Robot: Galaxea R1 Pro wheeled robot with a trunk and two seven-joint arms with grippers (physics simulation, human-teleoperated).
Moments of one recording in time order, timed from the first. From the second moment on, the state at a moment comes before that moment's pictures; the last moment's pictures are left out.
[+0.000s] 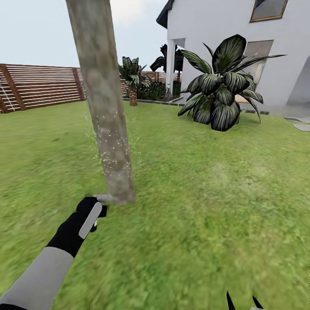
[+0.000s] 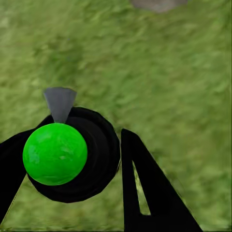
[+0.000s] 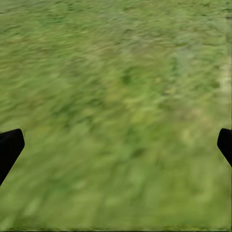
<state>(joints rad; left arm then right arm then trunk) -0.74 0.08 -0.20 -1.05 0.47 0.97 0.59 -0.29 -0.14 -0.42 -0.02 0.04 -1.03 0.30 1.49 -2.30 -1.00</state>
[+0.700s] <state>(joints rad) -0.69 0.23 -0.62 -0.58 -0.03 0.29 -0.81 -0.61 -0.03 0.05 -0.54 0.21 -0.19 0.37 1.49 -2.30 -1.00</state>
